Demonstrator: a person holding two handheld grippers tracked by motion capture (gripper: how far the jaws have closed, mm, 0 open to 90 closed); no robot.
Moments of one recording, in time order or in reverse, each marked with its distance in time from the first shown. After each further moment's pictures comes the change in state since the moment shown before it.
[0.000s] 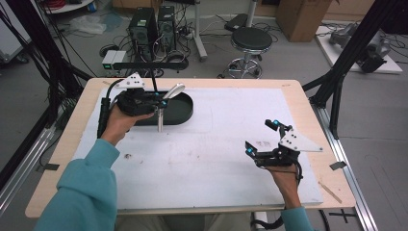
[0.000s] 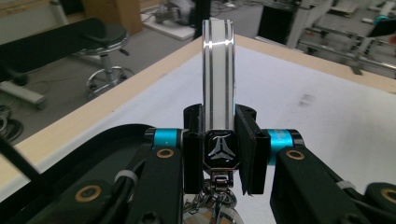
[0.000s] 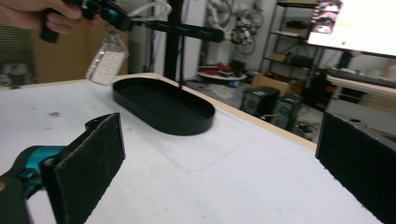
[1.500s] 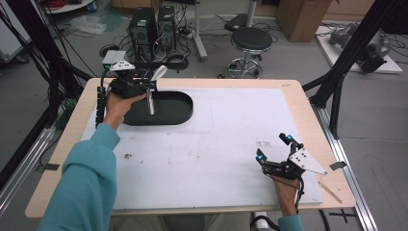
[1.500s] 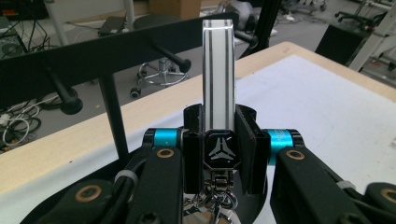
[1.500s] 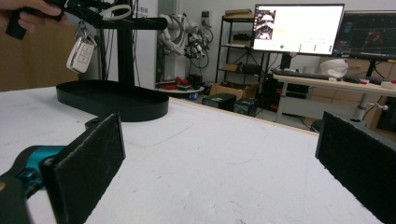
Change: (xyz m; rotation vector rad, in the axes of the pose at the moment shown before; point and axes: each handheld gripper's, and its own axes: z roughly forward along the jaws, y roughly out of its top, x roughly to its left) left arm 0.069 -0.006 0.017 -0.002 0.186 -0.156; right arm -0.006 -0.069 -0.026 -0.087 -0.197 0.063
